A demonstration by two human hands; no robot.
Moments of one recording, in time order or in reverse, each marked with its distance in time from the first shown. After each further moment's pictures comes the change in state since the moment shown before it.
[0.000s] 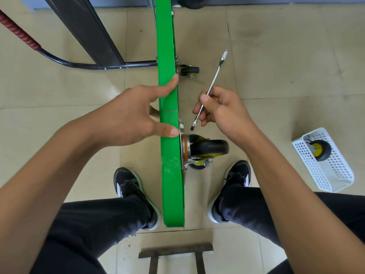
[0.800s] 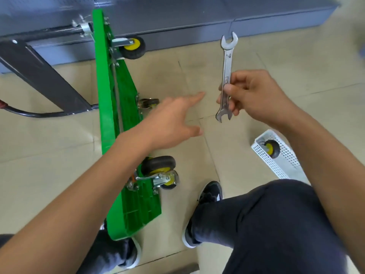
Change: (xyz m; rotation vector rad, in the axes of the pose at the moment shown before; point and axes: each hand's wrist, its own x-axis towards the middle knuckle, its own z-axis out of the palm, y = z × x) left_hand 0.064 0.136 0.087 0.353 0.089 0.349; right_hand -0.071 -0.060 -0.183 -0.268 0.244 -0.141
